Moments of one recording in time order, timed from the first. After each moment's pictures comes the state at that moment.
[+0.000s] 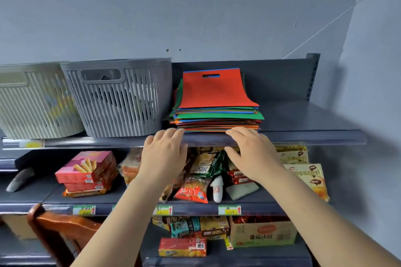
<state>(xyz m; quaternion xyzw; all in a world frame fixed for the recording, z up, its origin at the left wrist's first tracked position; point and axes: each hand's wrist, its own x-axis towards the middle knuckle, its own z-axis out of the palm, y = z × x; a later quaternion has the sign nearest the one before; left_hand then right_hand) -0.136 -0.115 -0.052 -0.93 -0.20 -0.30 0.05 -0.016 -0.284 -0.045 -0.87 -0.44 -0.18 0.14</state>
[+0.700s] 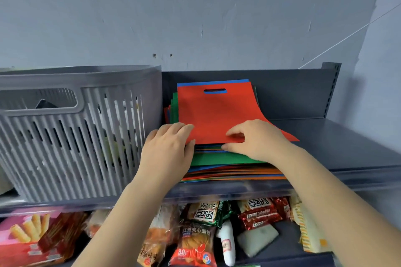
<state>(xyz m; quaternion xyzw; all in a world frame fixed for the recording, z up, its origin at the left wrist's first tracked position) 0.001 0.011 -0.030 -0.92 -0.08 -0.39 0.04 0.118 -0.156 0.010 -0.91 -0.39 -0.08 0.09</state>
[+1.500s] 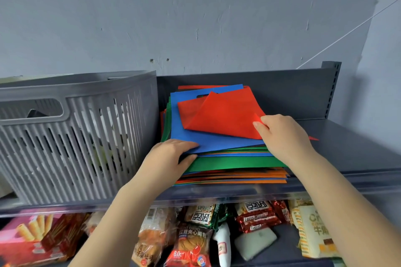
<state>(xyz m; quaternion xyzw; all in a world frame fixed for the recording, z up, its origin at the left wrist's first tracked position) 0.016 0.004 -0.032 -0.96 -0.05 -0.24 -0.09 0.143 -0.208 0.008 -0.90 -0.31 -0.22 0.23</state>
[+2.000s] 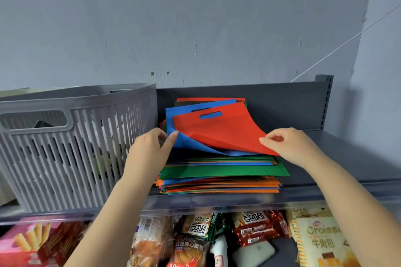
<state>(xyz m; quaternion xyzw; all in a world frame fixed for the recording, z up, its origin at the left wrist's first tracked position) 0.015 -0.003 0.000 -0.88 -0.26 -0.37 -0.16 0.180 -0.242 0.005 -0.91 -0.27 -0.06 0.30</state>
